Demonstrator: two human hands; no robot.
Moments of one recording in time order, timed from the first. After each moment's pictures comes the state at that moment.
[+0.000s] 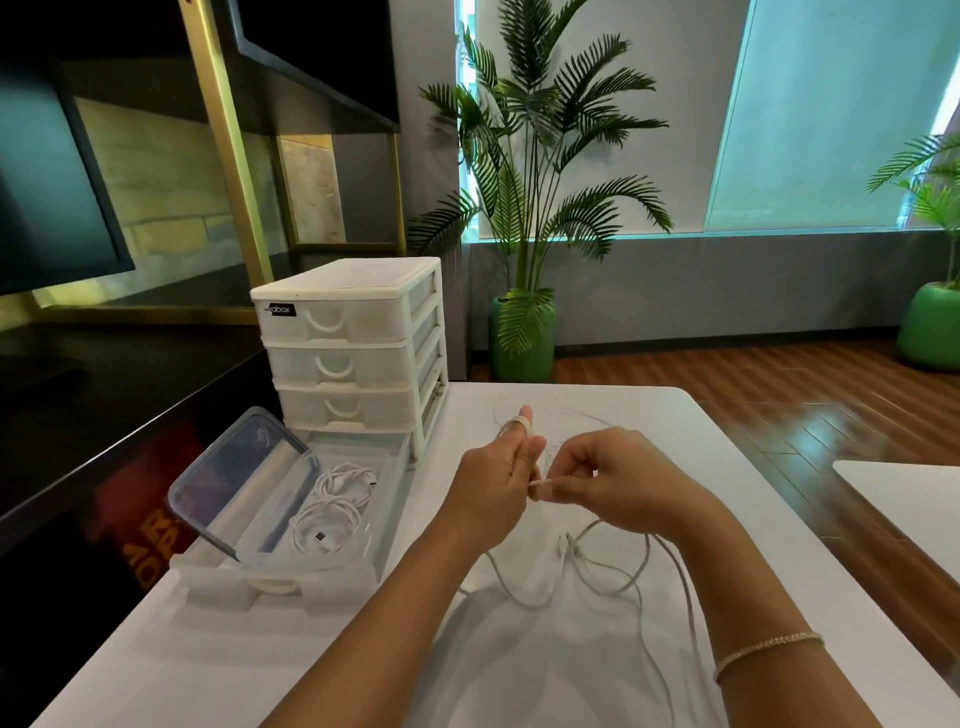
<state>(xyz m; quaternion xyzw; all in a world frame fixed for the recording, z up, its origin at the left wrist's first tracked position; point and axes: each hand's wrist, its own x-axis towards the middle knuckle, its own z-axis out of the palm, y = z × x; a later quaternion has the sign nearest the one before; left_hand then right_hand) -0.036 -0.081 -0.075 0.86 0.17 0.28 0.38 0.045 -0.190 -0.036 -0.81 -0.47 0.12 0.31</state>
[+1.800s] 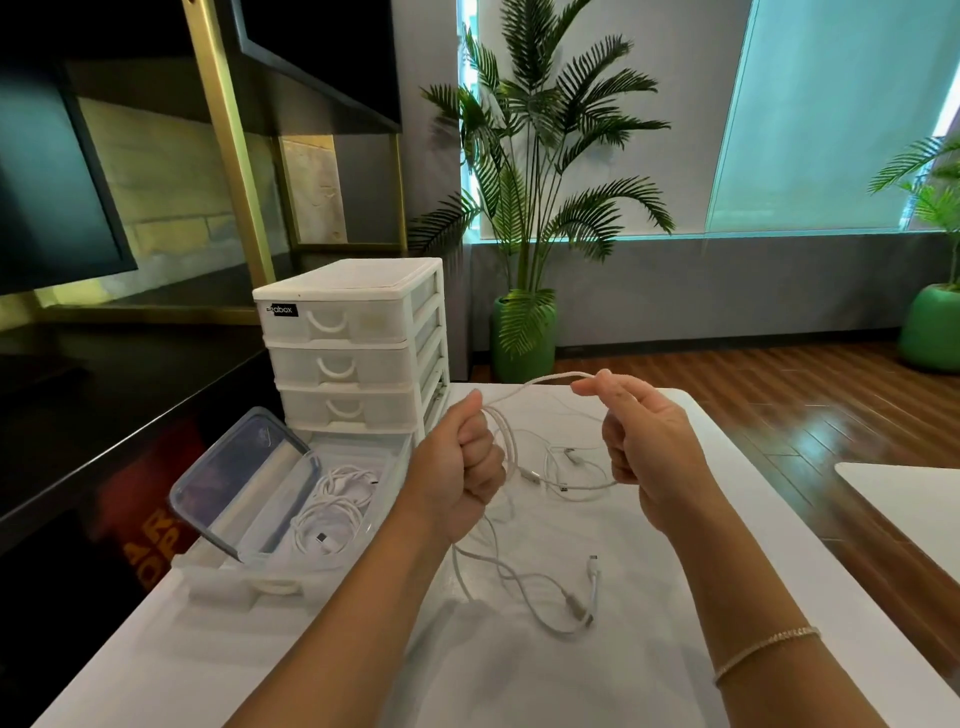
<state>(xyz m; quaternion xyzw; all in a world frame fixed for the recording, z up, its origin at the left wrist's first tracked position) -0.044 -0.059 -0.061 0.44 0.12 0.26 0.85 0.047 -0.187 -0.033 -0.67 -0.28 0.12 0.68</state>
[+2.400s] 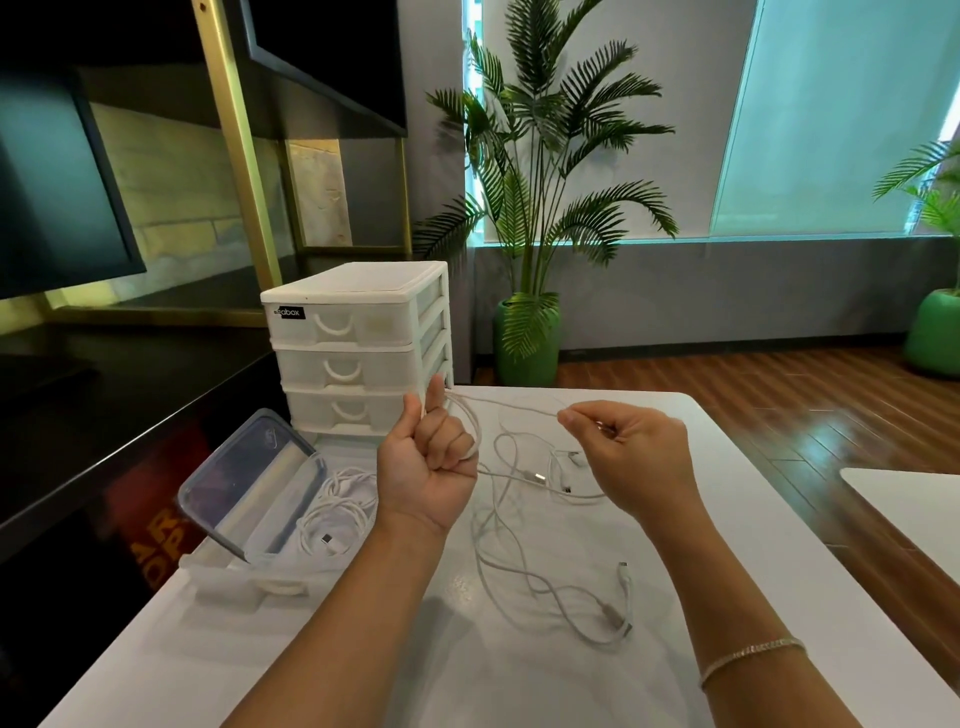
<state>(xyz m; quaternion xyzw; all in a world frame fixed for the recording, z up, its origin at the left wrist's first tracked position) -0.053 -0.042 -0.059 0.16 -0.01 0.32 0.94 0.045 -0.178 -0.046 -0.75 -0.39 -0.13 0.52</state>
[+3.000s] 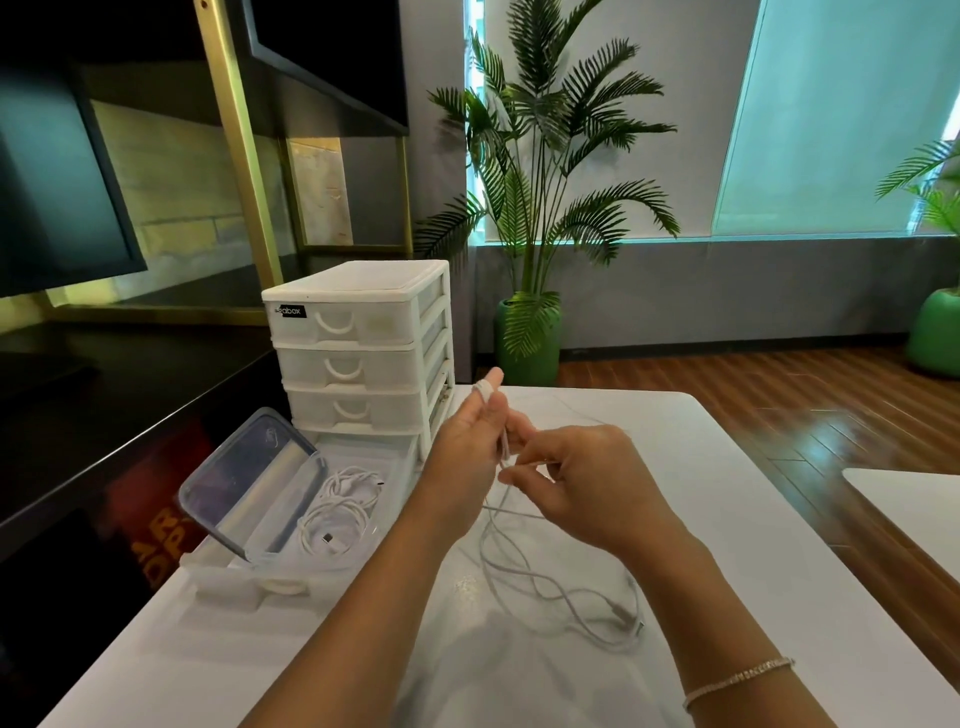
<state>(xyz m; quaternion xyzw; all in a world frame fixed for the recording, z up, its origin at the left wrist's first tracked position) -0.049 -0.070 -0.051 0.68 0.10 0.33 0.65 0.017 -0.172 -0.040 -0.77 -0.54 -0.11 0.31</state>
